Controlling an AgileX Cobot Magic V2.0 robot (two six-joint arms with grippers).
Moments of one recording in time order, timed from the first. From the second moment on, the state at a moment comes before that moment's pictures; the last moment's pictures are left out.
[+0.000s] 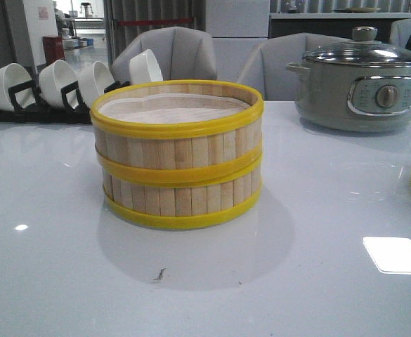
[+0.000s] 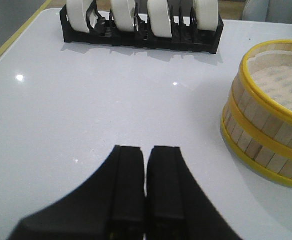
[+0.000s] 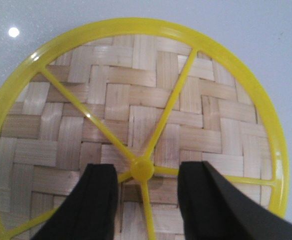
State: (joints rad) left arm -0.09 0.50 -0.42 -0.02 0.37 -0.08; right arm -0.27 1.74 -1.11 -0.12 0.45 0.10
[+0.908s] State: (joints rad) left arm -0.09 0.50 -0.42 -0.02 0.37 -0.08; right arm -0.27 1.80 -1.15 -0.12 0.44 0.11
